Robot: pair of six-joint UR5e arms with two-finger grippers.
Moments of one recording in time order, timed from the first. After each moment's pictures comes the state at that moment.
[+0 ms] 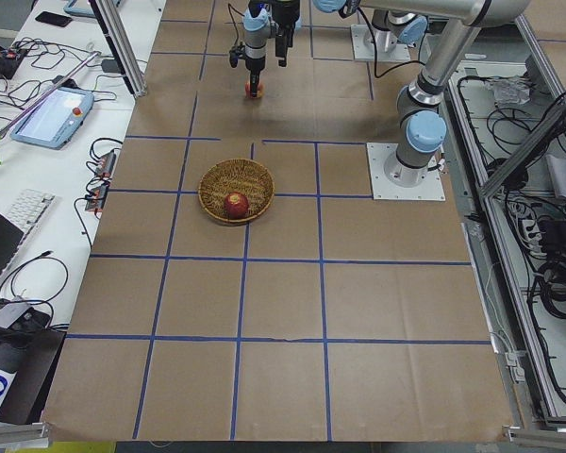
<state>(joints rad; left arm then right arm) -1.63 -1.49 -1.59 -1.67 1.60 0.15 1.98 -1.00 1.64 -2.26 -1.63 0.47</state>
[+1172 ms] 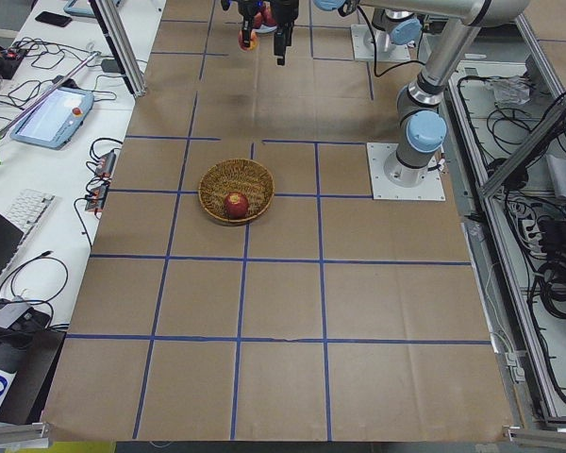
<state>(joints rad) -1.62 -1.50 -1.58 -1.66 1.60 0.16 1.62 -1.34 1.65 -1.91 -1.63 0.13</state>
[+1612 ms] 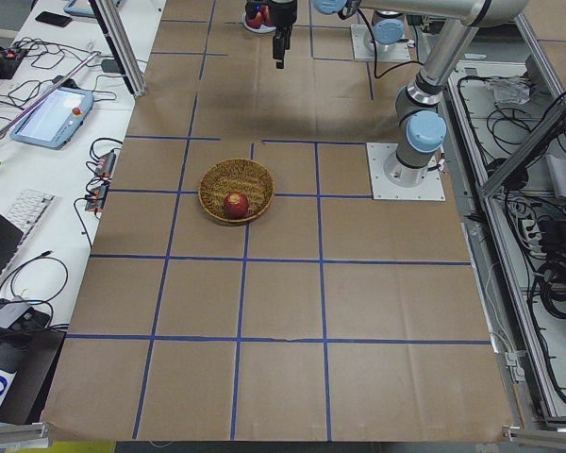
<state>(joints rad) -1.59 -1.50 -1.59 -1.67 1.60 0.17 1.36 -1.41 1.70 -1.88 -1.64 -0.22</state>
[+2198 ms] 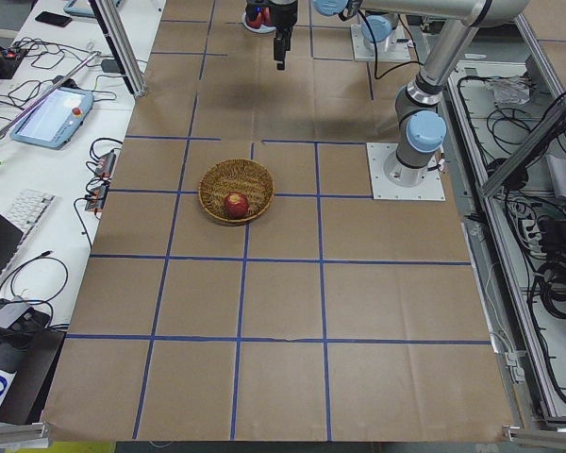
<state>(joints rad) -1.59 -1.49 -1.59 -1.67 1.60 0.16 1.12 -1.35 1.75 -1.97 -1.61 -0.53</state>
